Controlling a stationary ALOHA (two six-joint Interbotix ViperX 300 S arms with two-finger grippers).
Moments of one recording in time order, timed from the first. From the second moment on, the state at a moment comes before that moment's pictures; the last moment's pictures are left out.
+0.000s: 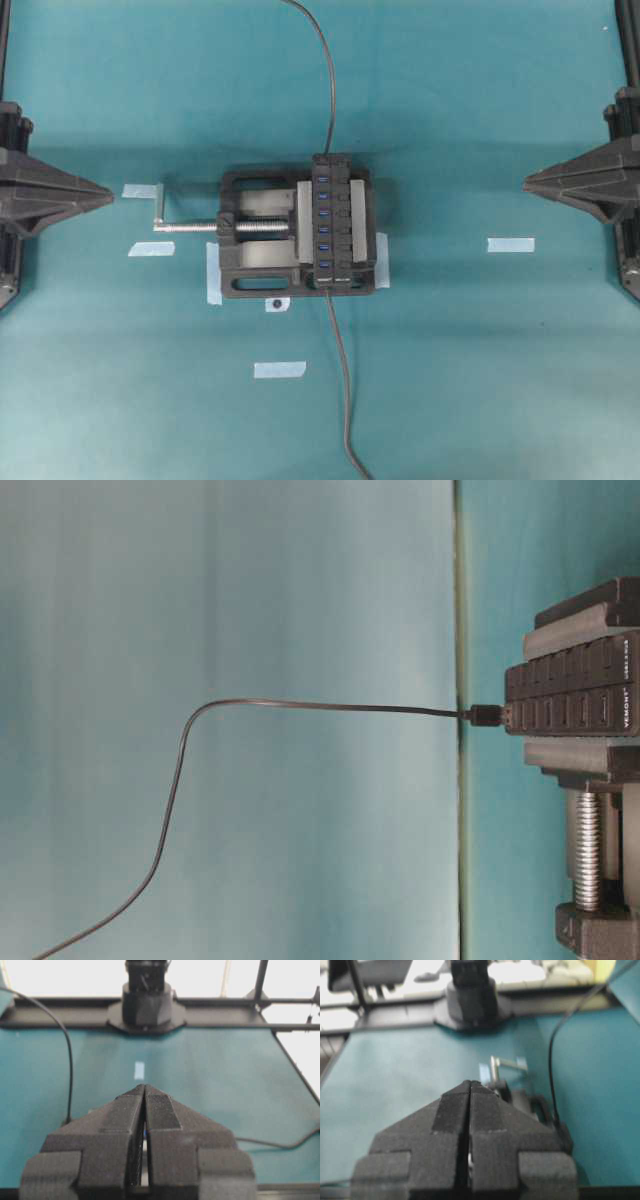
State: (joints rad) left arm 0.00 -1.03 1.19 0.01 -0.15 0.00; right arm -0.03 -1.05 1.19 0.03 -0.03 0.07
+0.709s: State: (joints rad) left arm 0.00 -0.99 1.14 0.01 0.06 -0.03; right arm -0.17 -0.93 1.03 0.01 0.39 0.14
